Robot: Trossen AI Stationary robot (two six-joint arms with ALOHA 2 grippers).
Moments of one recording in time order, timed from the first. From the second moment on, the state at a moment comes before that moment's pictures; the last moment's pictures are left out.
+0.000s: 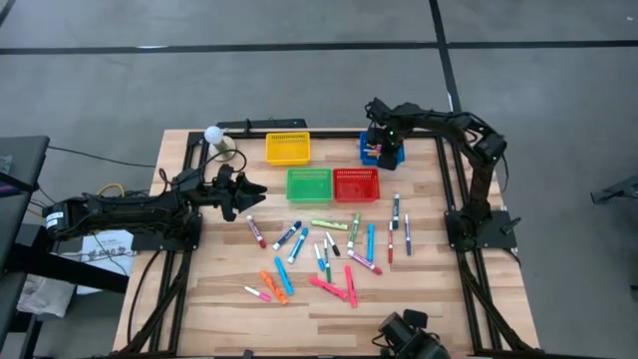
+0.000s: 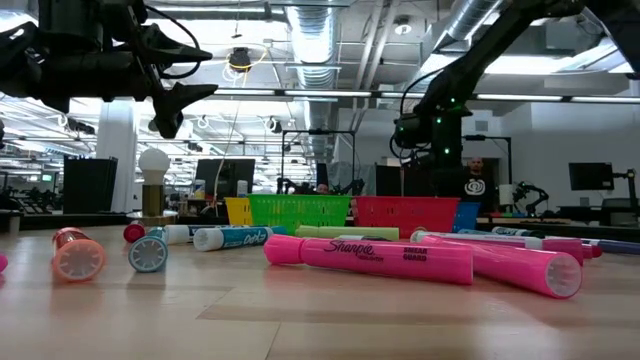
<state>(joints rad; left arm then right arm) 0.35 0.77 0.09 0.77 0.34 -0.62 -0.83 1.92 1.29 -0.84 0.07 -0.61</state>
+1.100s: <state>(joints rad) 0.35 0.77 0.09 0.79 0.34 -0.63 -0.78 1.80 1.29 -0.84 0.21 -0.48</state>
